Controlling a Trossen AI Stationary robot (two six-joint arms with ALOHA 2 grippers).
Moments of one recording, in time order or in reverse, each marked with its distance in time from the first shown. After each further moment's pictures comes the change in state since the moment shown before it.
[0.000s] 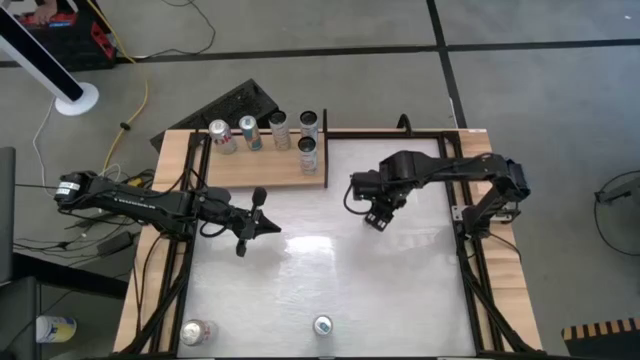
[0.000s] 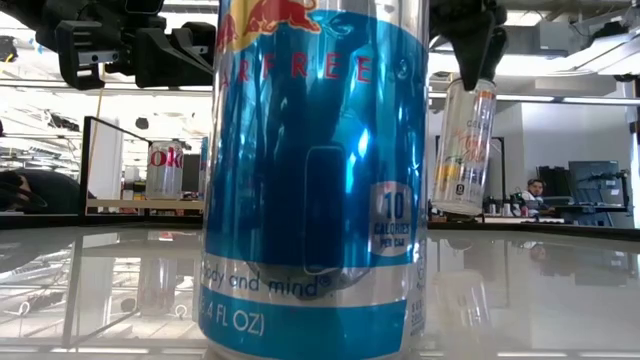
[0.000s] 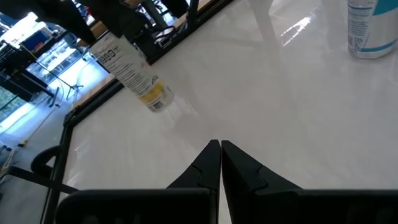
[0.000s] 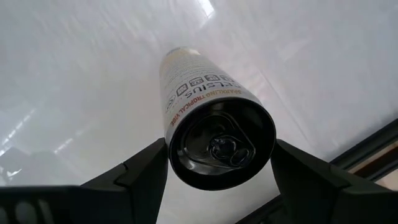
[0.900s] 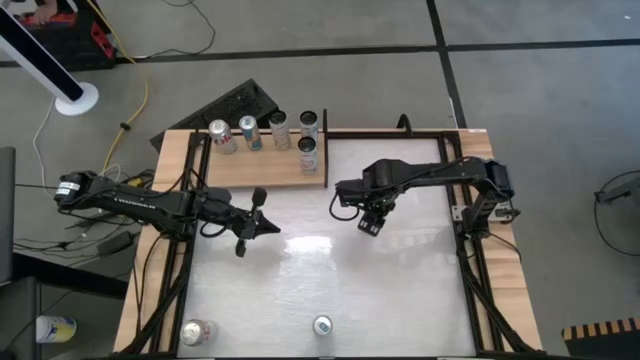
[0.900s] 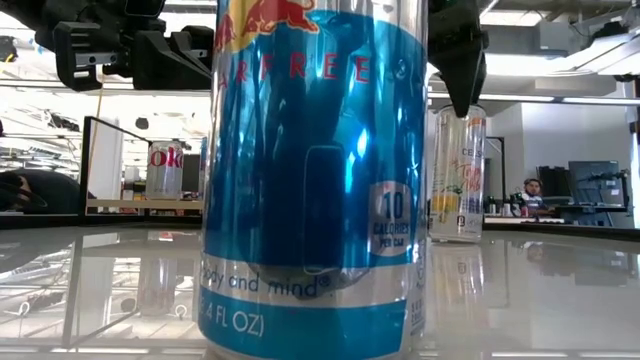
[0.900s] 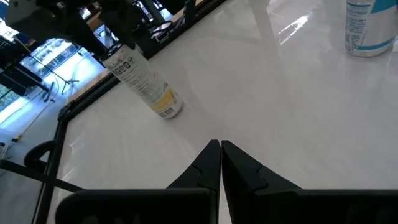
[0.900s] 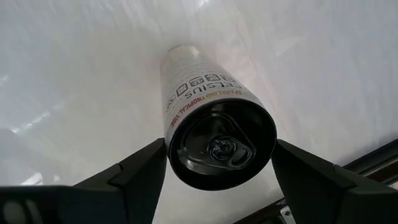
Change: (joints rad) left arm 0.000 0.000 0.000 -0.019 0.002 -0.018; right arm 0.007 0.123 0.001 0.054 -0.027 -0.102
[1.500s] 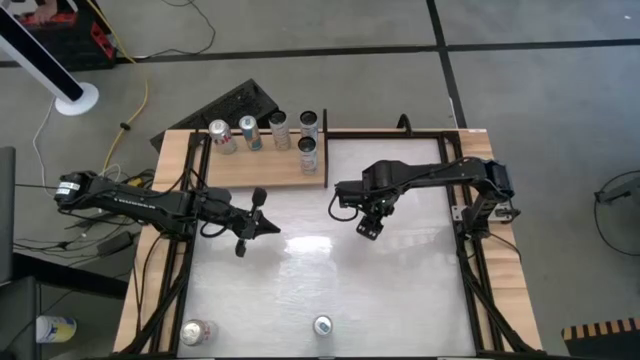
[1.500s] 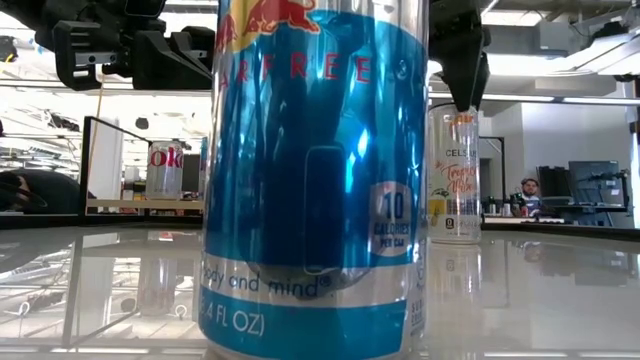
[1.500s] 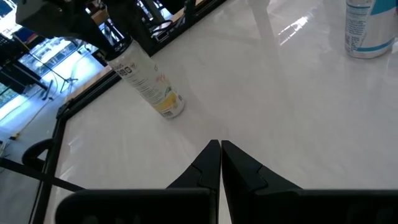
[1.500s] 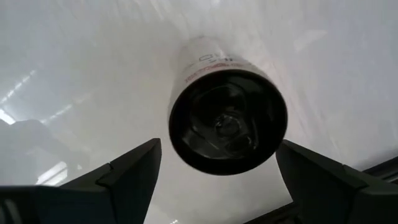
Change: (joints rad) left arm 0.000 0.000 0.000 -0.001 0.000 -0.011; right arm 0.004 0.000 -0.001 0.001 -0.062 0.001
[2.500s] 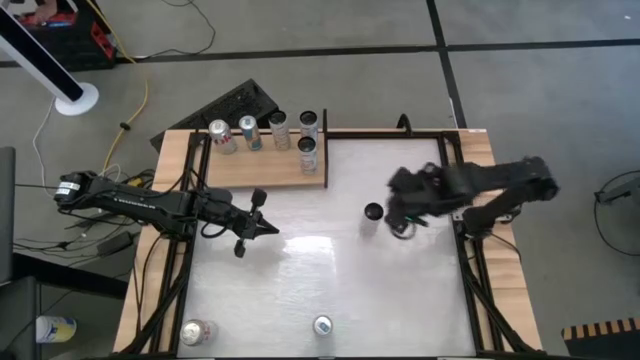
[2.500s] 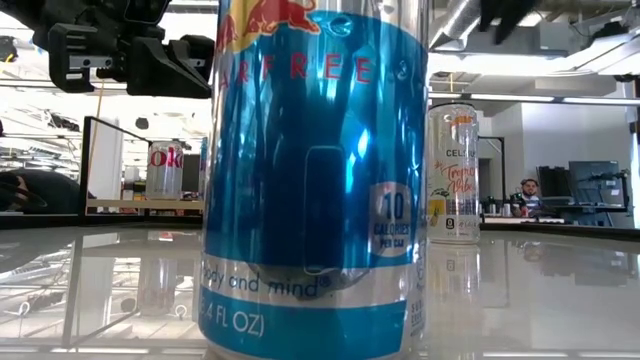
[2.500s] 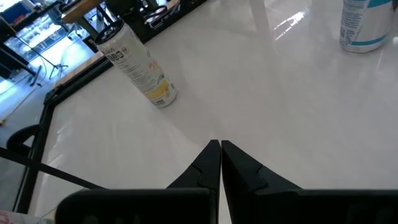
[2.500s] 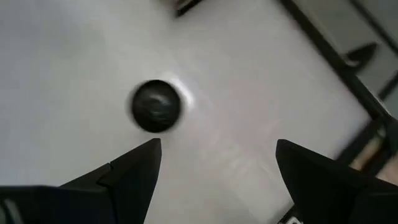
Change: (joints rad) left arm -0.001 0.000 0.000 -0.044 -0.001 -0.041; right arm 0.239 -0.342 -0.020 -0.061 0.451 0.344
